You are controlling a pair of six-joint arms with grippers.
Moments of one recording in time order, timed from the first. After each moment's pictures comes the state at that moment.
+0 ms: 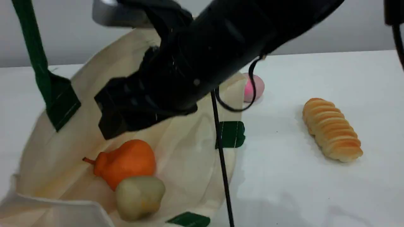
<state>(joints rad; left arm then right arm) -0.23 1.37 -1.44 -0.49 1.09 0.34 0.79 1.90 -1.10 1.37 0.38 -1.19</state>
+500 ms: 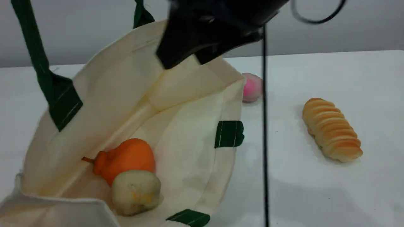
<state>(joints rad) -0.23 1.39 -1.44 -0.47 1.09 0.36 0.58 1.66 -1.10 0.91 0.62 -0.81</state>
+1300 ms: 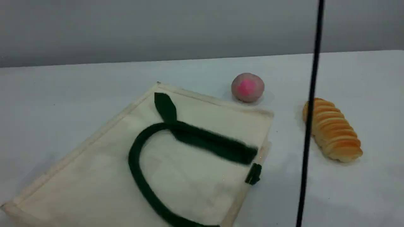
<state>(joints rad) -0.23 1.62 -1.44 -0.47 1.14 0.40 0.56 1.35 -1.10 0.64 0.73 -0.56</state>
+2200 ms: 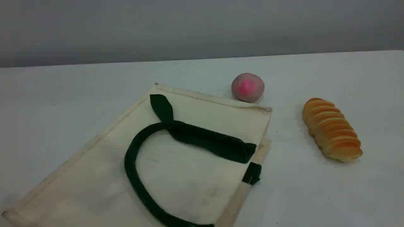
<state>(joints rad) -0.23 1.33 -1.44 -0.50 1.23 0.43 0.56 0.72 -1.10 0.17 1.17 -0.07</state>
